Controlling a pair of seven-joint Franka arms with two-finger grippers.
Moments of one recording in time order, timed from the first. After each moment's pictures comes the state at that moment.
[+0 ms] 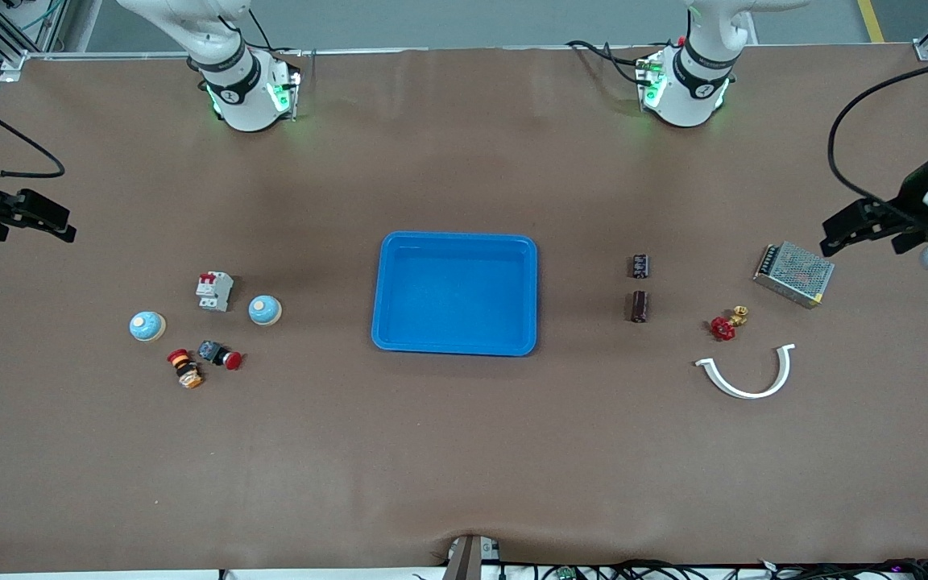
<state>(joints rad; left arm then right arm) -0.02 0.05 -0.02 -1.53 -0.01 1.64 -0.06 -0.13 -0.02 0.05 -1.69 0.00 1.66 -0.05</state>
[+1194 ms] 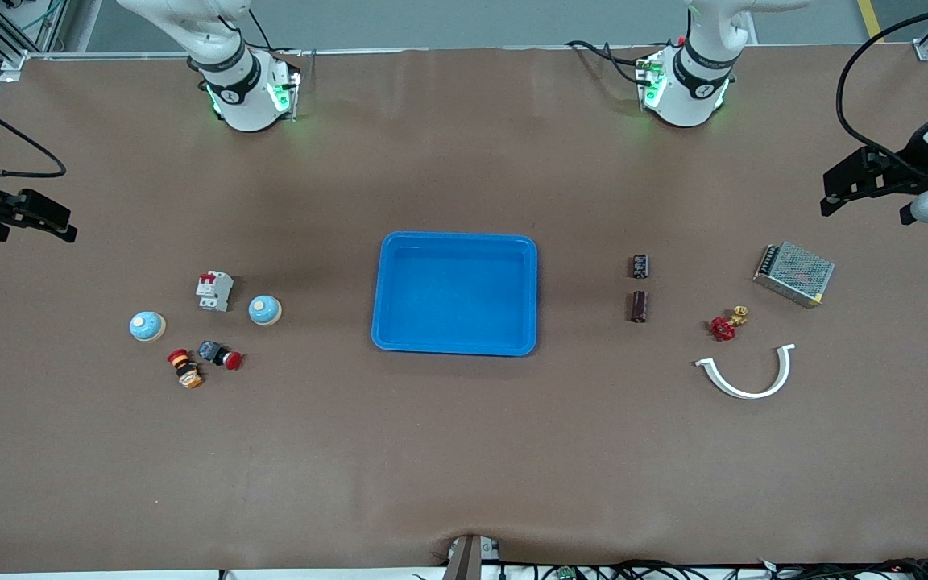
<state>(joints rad) -0.03 0.05 -0.06 -1.43 0.00 1.51 0.06 -0.13 -0.02 0.05 -1.69 0.00 1.66 -0.05</state>
